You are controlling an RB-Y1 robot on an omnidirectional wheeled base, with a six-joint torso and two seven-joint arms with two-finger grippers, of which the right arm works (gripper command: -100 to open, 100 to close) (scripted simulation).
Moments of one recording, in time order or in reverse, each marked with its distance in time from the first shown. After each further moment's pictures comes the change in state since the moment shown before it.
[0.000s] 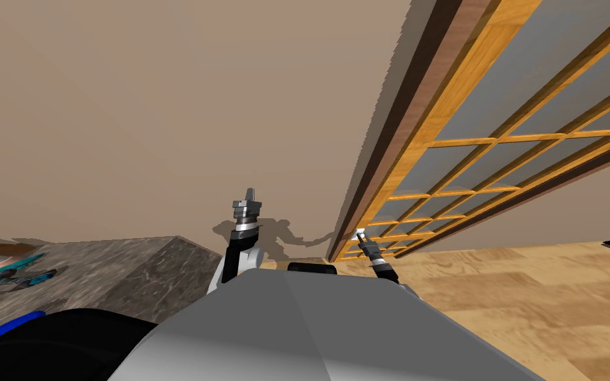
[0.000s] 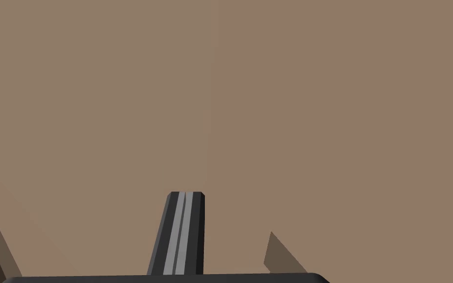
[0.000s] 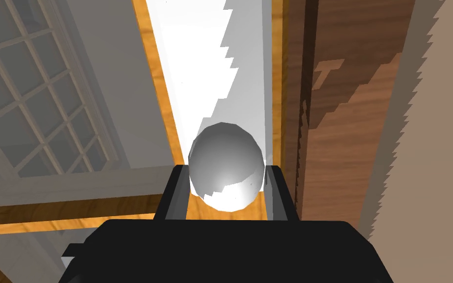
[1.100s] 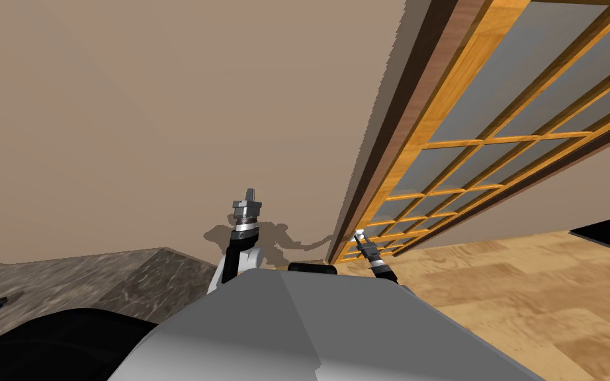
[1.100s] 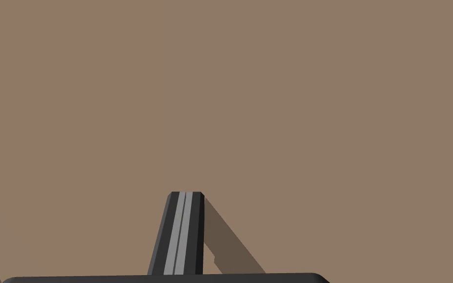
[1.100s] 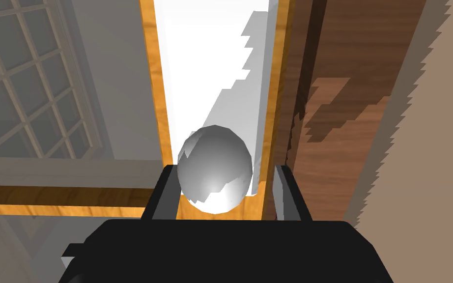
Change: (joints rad) arm 0.008 0.010 -0.006 0.003 0.049 -0.014 0.107
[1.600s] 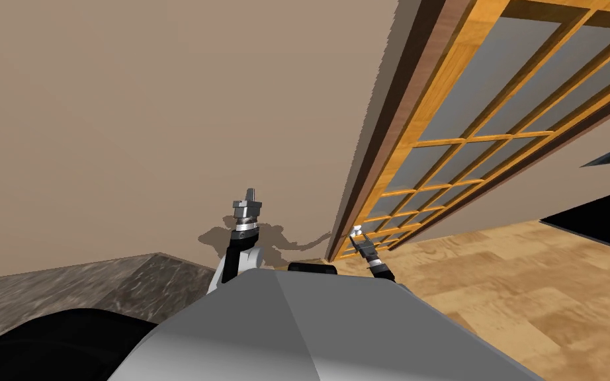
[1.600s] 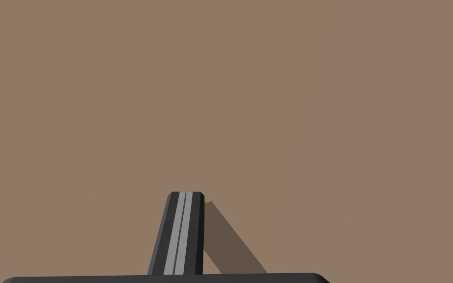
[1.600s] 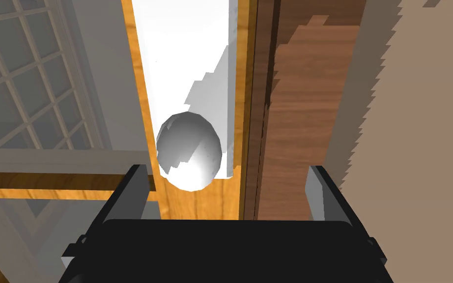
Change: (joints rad) arm -0.002 0.007 0.017 -0.006 0.021 -0.005 -0.006
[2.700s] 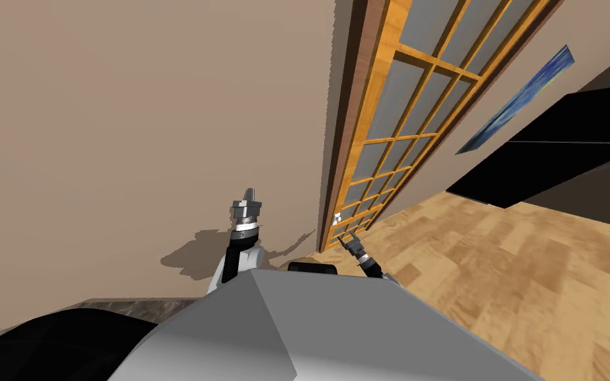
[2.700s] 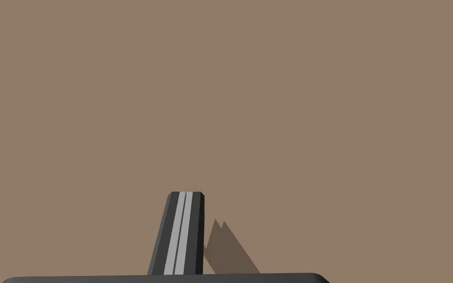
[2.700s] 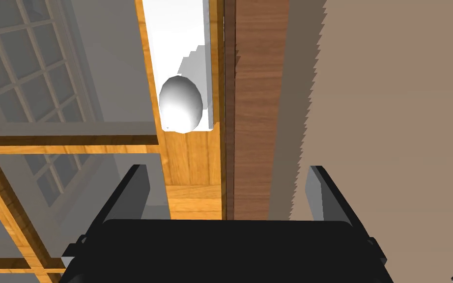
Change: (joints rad) arm 0.000 0.023 0.110 -0.107 0.139 0.036 -0.074
